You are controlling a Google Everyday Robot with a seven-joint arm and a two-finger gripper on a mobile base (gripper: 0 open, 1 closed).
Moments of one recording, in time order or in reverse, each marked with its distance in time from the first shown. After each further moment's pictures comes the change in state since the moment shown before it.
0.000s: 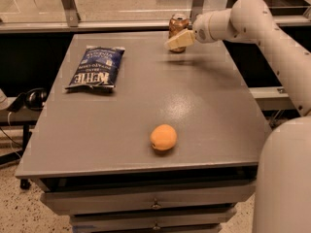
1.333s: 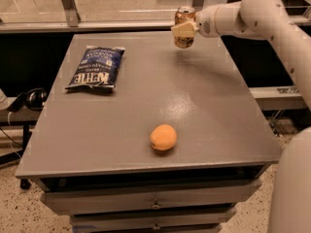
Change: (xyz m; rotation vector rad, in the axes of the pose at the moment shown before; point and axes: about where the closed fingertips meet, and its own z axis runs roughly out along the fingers) arm -0.028 0.014 -0.023 -0.037 -0.058 0.064
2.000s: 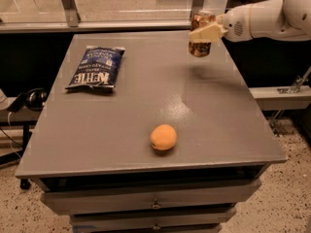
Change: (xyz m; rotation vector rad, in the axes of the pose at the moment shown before) arm 0.010 0.033 -0.093 -0.190 0.014 0.069
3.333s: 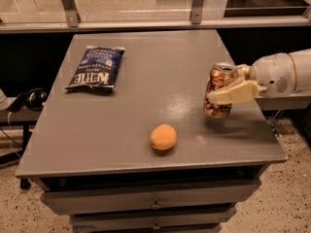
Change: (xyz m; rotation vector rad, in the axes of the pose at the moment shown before) arm 0.085 0.169 -0.101 -0.378 0.019 -0.008
